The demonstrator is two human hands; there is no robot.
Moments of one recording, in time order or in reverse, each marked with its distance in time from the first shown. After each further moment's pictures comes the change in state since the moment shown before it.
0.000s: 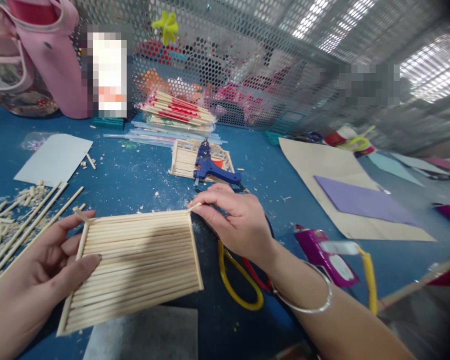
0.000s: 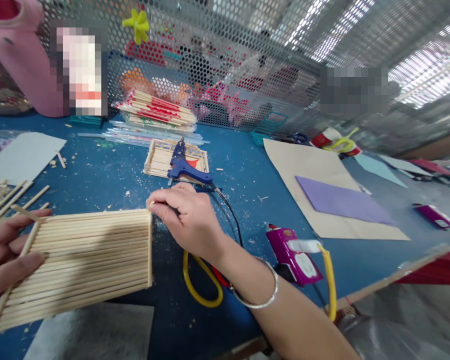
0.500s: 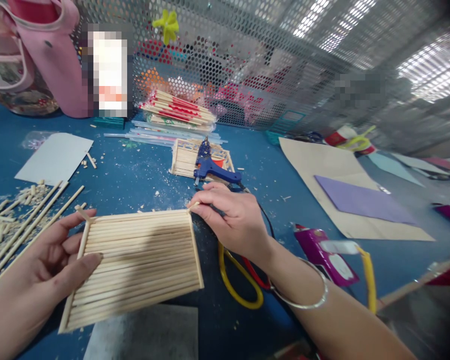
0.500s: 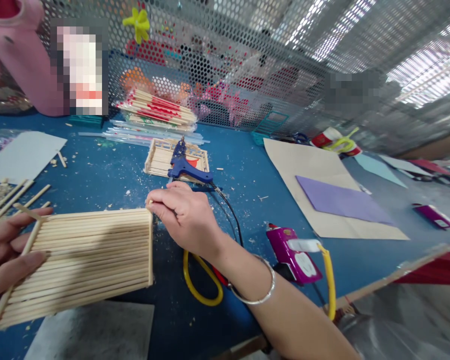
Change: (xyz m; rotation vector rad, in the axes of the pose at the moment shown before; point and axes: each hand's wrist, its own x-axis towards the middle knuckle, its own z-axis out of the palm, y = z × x) left_hand 0.001 0.000 0.001 -0.021 -0.024 0.009; right_hand 0.001 0.002 0.004 -0.079 -0.002 -0.088
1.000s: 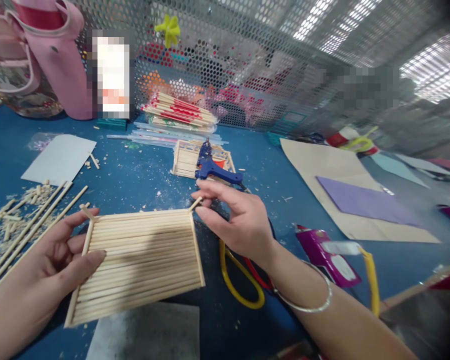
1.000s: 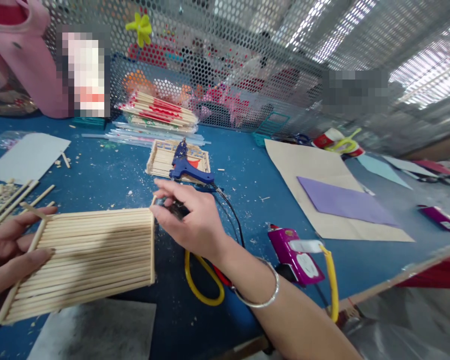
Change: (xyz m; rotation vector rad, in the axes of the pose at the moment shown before) left_hand -0.001 0.003 0.003 0.002 0.002 0.026; right_hand -0.006 0.000 0.001 0.120 0.078 0.203
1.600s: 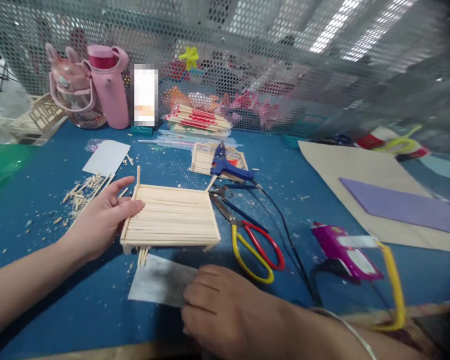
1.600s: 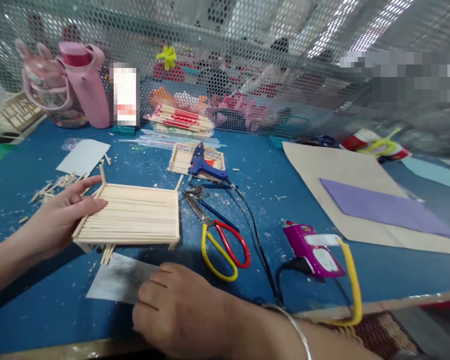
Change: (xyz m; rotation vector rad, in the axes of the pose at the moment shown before) left_hand 0.001 0.035 0.009 -0.128 -0.092 0.166; right_hand -0.079 -0.068 0.017 -0.210 -0.621 -0.682
